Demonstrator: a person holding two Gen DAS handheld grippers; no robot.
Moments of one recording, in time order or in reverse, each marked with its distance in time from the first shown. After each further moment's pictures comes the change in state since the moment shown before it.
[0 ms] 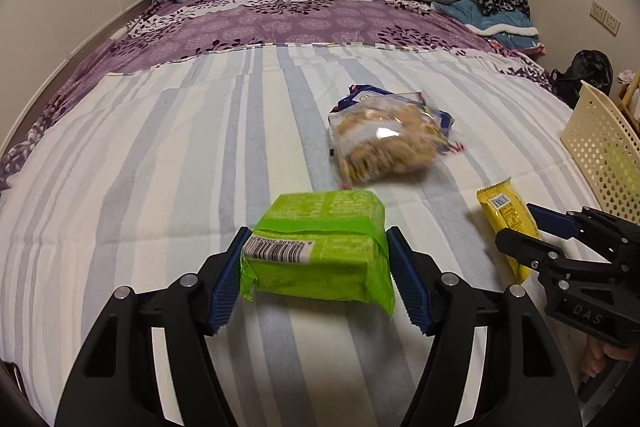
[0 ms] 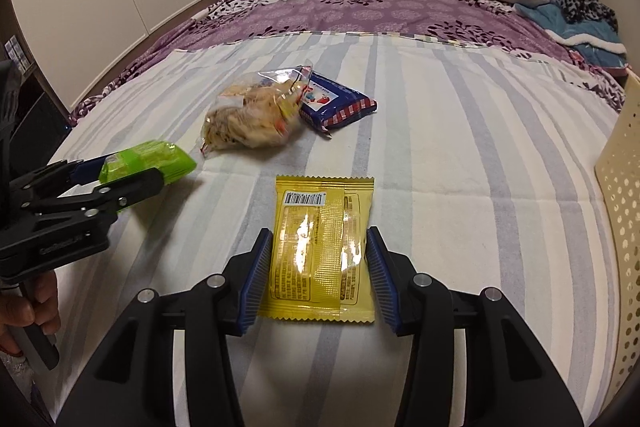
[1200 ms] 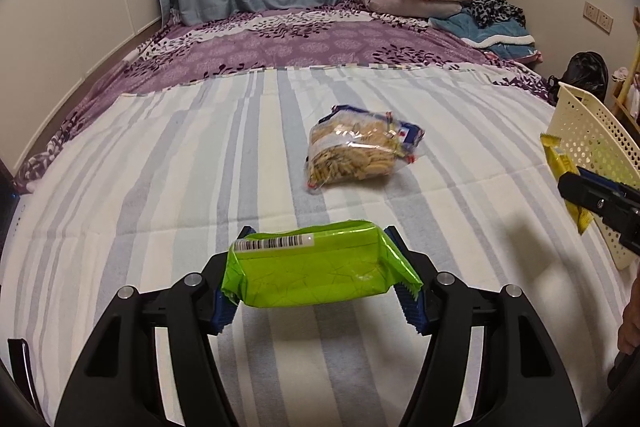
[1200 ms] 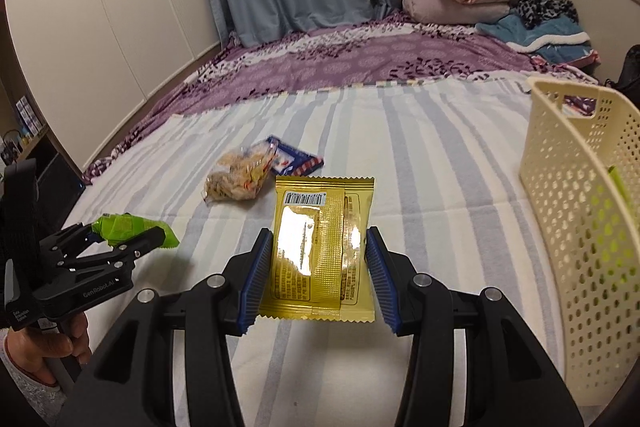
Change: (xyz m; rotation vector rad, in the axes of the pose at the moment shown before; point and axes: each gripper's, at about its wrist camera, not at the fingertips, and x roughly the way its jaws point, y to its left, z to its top) left arm -0.043 -0.034 -0.010 0.025 -0.081 0.048; right arm -0.093 -0.051 -0.006 0.125 -0.208 0.004
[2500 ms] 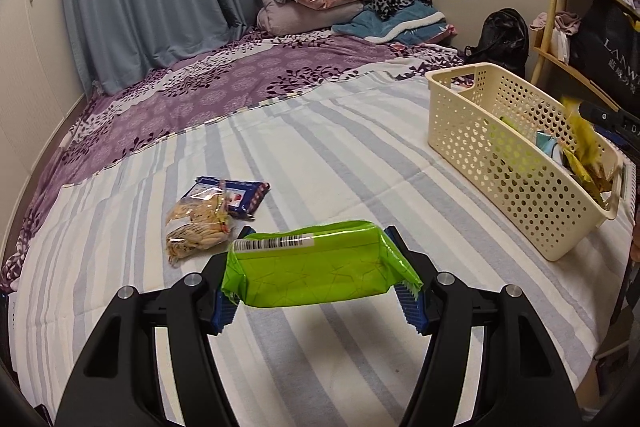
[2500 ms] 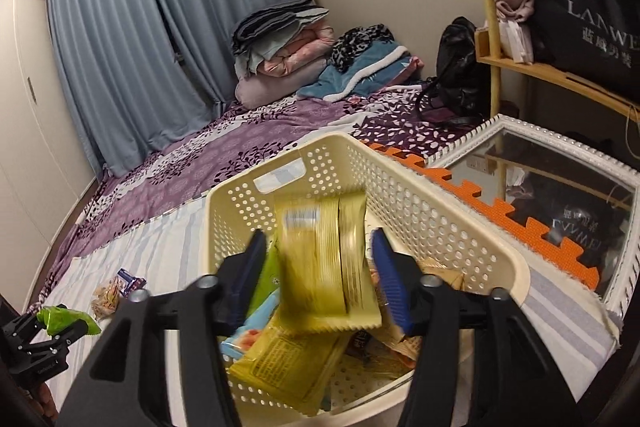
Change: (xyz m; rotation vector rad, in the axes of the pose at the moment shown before) left arm -0.035 -0.144 0.031 0.267 -0.064 -0.152; right arm -0.141 -0.200 -0.015 0.371 -0.300 -0.386
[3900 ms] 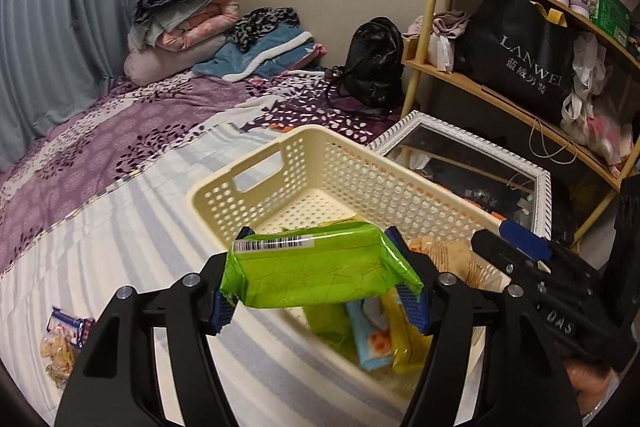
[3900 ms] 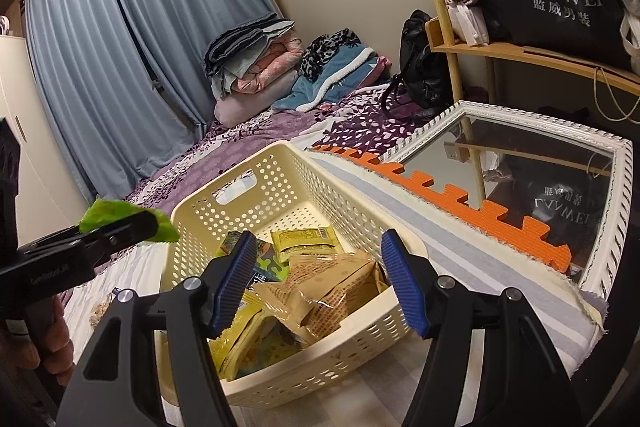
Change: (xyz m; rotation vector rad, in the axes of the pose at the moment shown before) left arm 0.024 -0.189 0.116 0.185 -0.069 -0.374; right arm -0.020 -0.060 -0.010 0.104 -0.027 -0.027
